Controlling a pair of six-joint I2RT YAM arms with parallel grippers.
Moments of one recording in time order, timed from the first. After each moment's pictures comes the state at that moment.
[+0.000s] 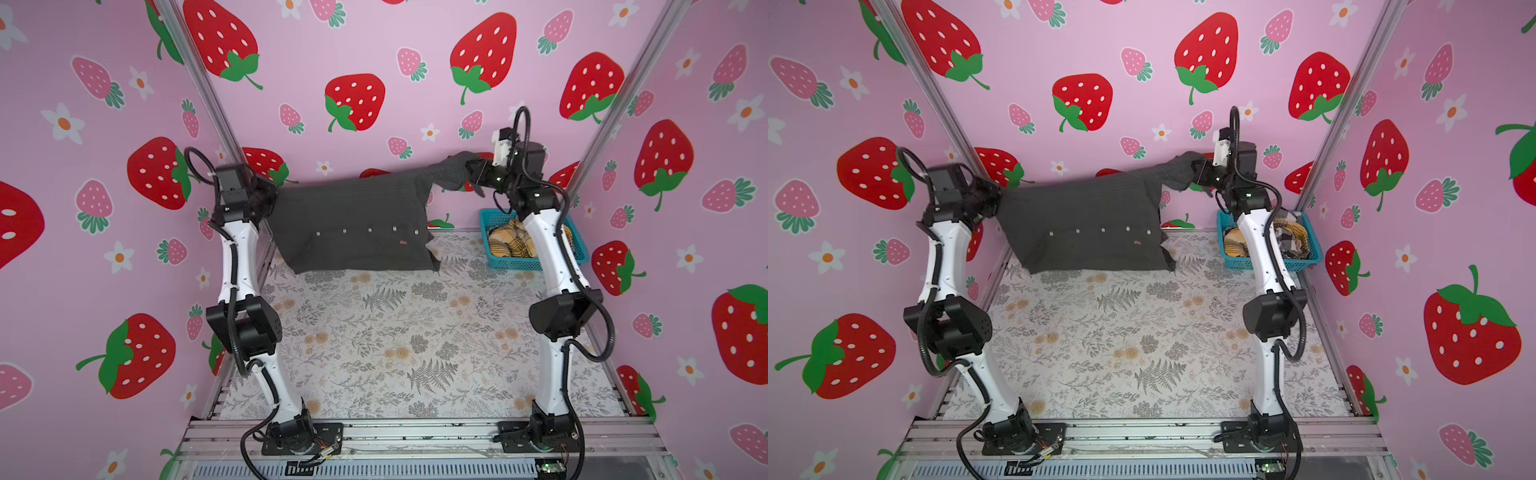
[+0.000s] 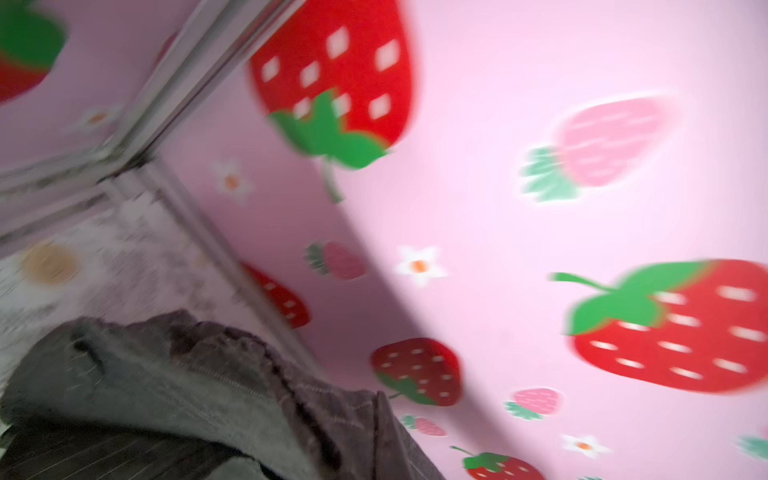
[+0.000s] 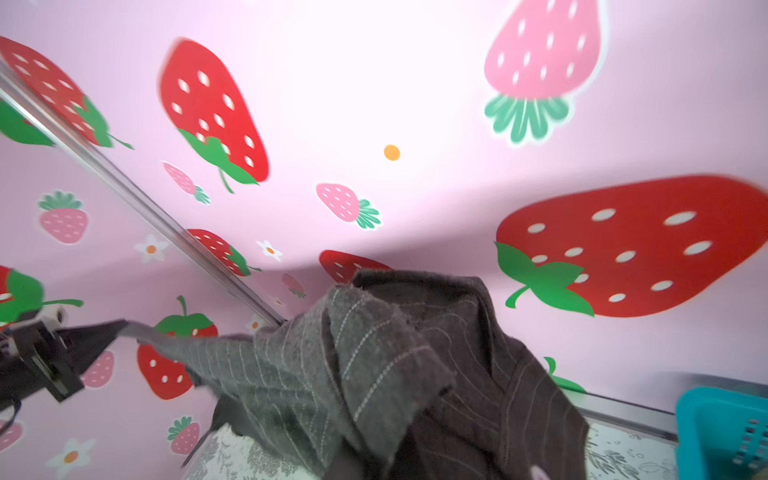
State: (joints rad) left arm 0.28 2.00 2.34 -0.60 0.30 -0.97; right arm 0.26 2.06 2.42 -0.47 -0.38 0.38
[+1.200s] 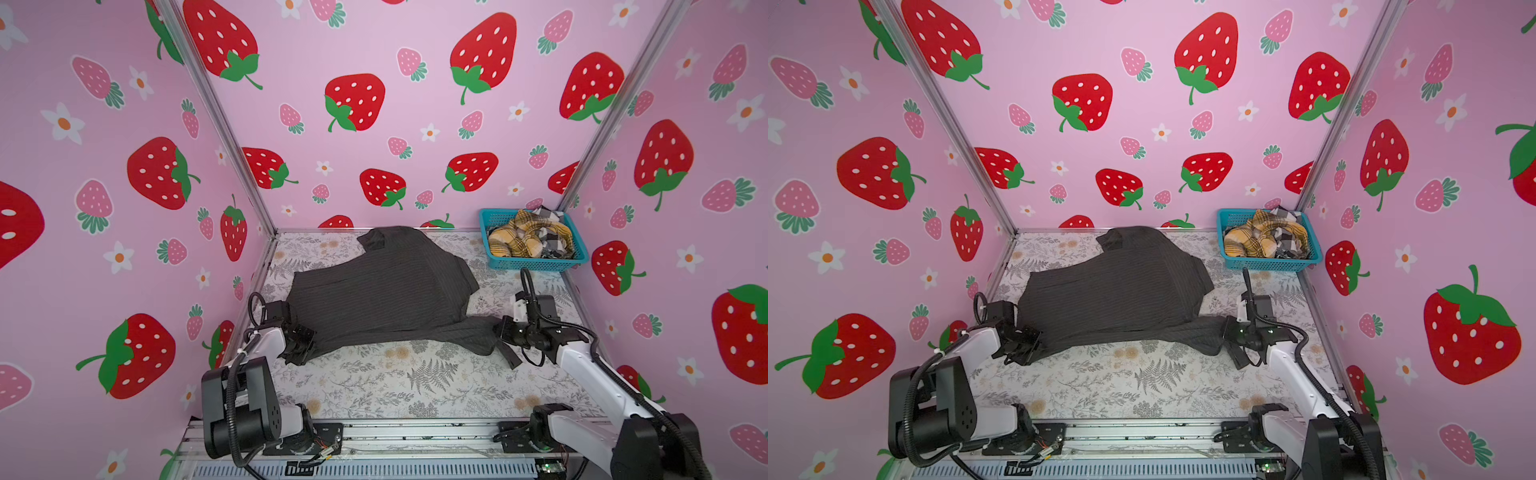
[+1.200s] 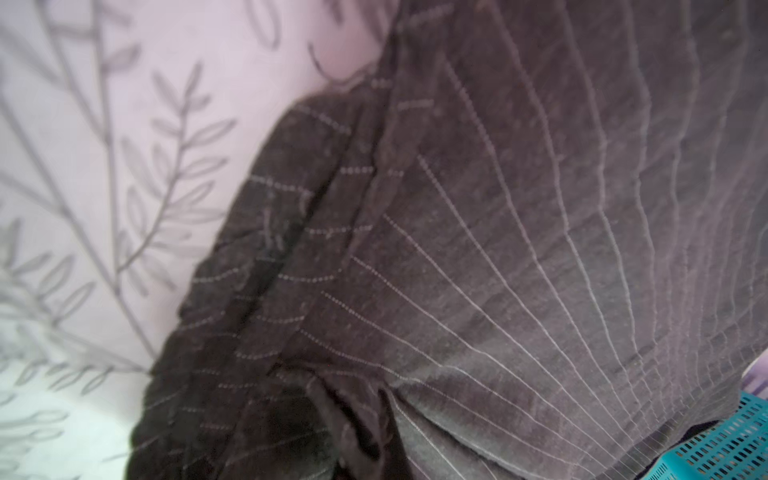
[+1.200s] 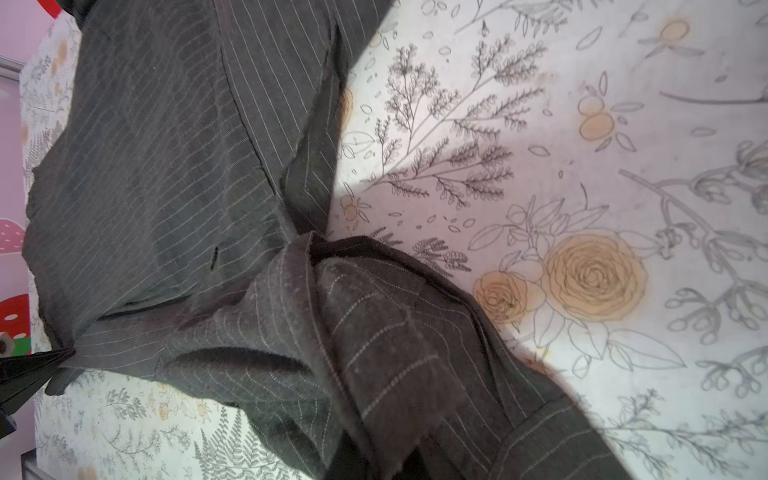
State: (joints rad) left arm 0.28 1.33 0.58 -0.55 0.29 -0.88; right arm 0.20 1.06 0.56 -0.47 -0.27 0.43
